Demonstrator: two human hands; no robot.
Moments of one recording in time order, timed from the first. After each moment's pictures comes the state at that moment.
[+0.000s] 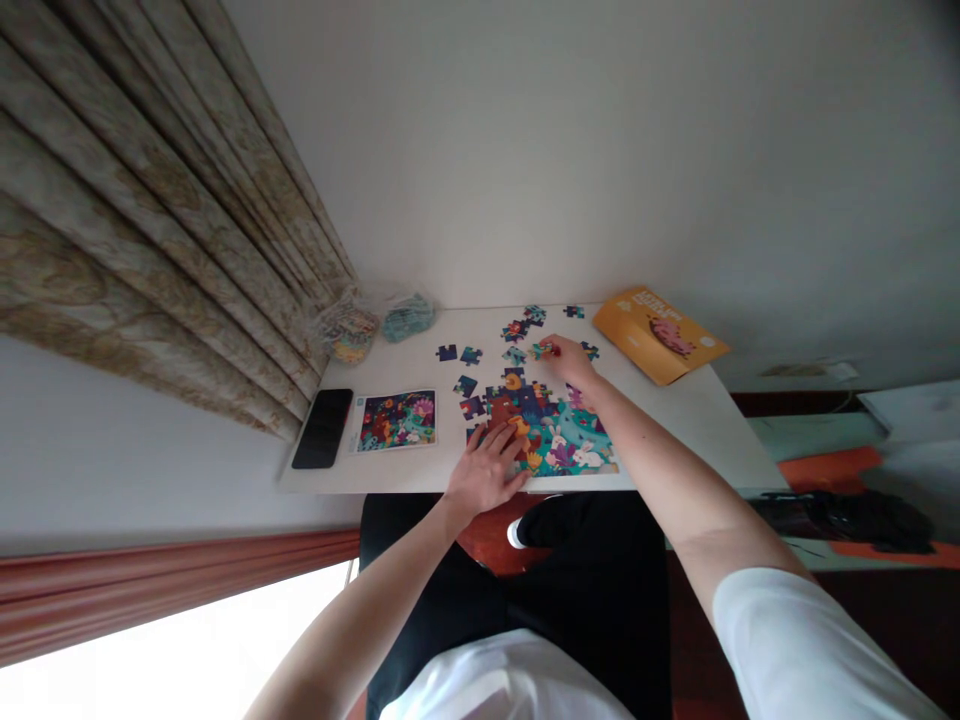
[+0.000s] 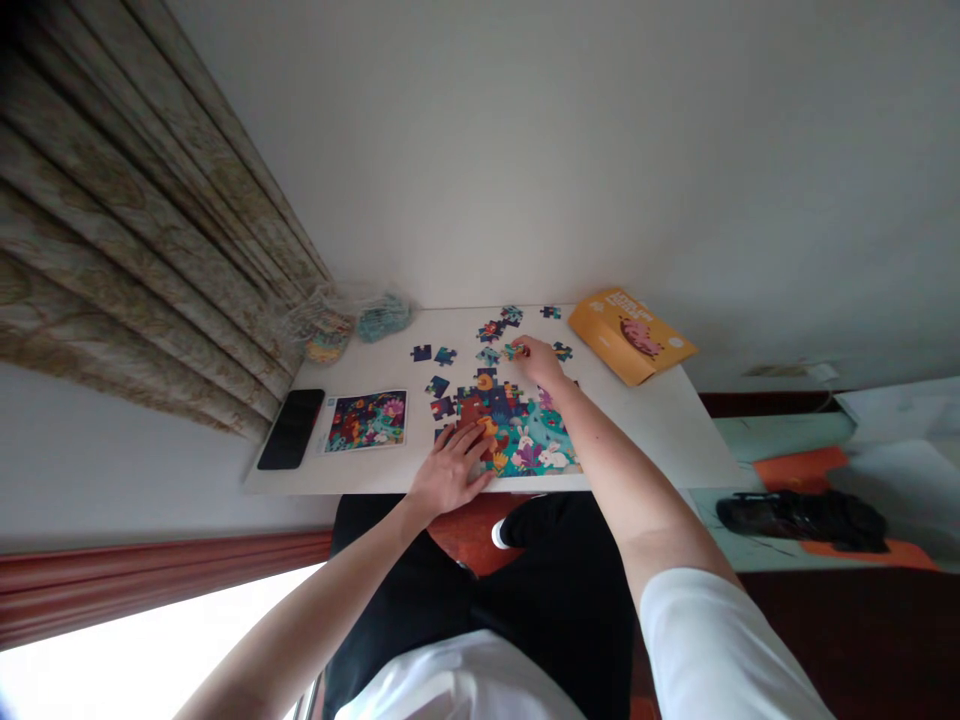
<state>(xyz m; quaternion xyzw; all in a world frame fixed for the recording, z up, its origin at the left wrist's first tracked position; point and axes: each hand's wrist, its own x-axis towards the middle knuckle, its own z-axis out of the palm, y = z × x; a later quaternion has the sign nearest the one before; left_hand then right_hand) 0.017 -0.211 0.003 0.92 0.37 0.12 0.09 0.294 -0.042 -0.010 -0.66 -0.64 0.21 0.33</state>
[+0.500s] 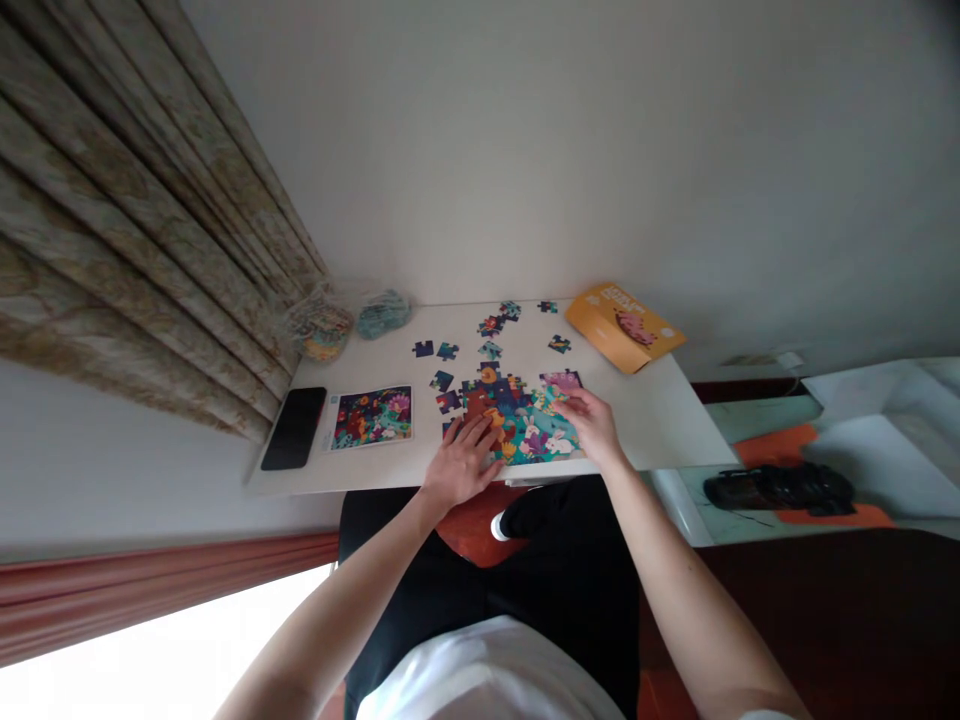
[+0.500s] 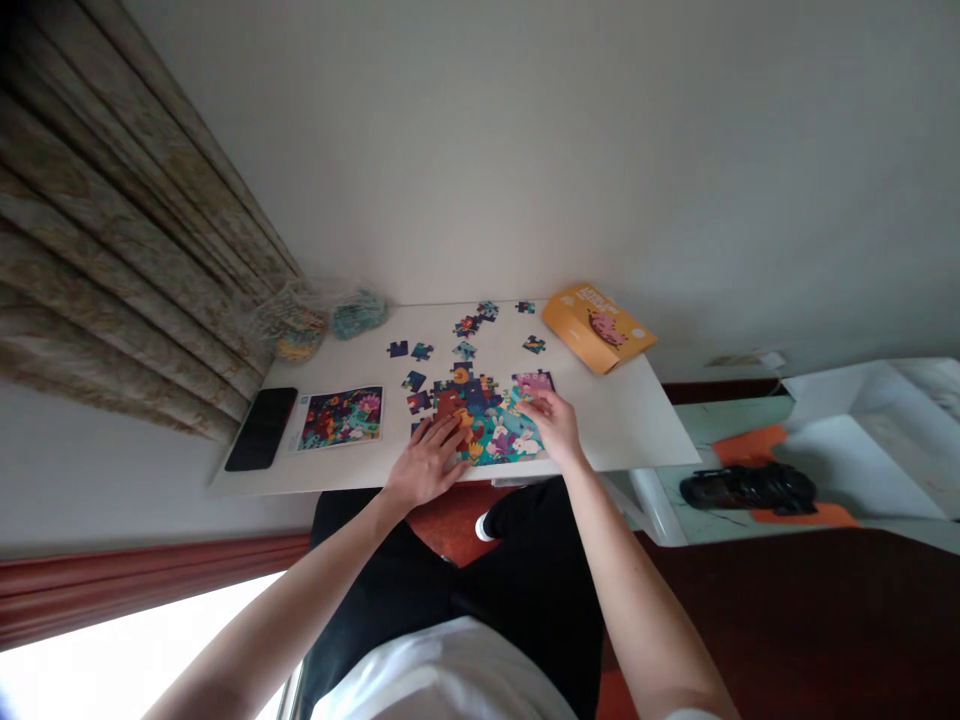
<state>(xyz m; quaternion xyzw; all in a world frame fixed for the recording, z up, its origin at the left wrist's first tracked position) 0.017 -0.211 0.004 0.92 0.37 0.12 0.07 0.298 -0.212 -0.006 -0.61 -0.41 0.38 0.56</state>
